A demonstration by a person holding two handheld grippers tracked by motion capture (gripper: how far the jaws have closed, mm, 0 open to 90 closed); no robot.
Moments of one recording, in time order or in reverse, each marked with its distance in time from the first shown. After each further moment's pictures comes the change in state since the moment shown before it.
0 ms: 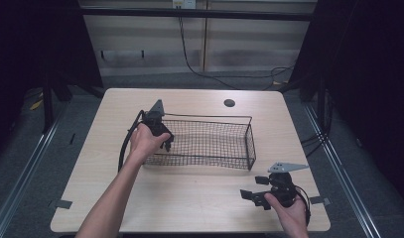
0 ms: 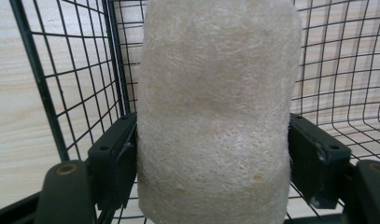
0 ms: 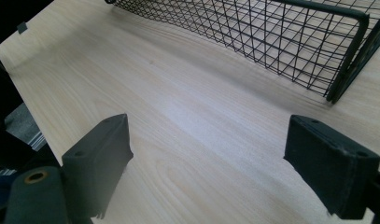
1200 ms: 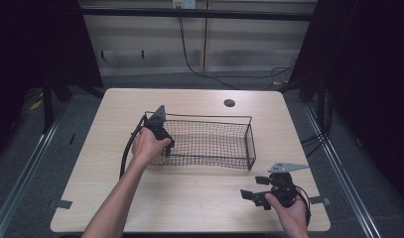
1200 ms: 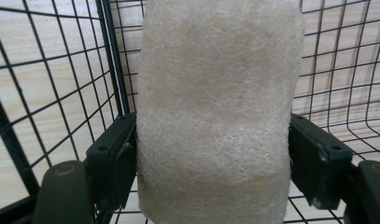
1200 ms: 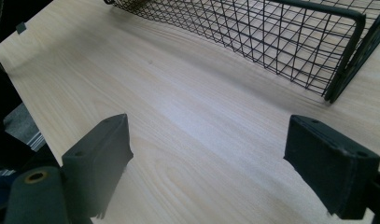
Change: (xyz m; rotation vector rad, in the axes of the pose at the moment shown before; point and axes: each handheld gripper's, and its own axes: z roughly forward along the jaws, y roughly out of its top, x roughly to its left) left arm -0.001 0.000 0.019 0.064 0.039 0.022; right arm 0.000 0.000 -0.001 0.001 -0.004 0.003
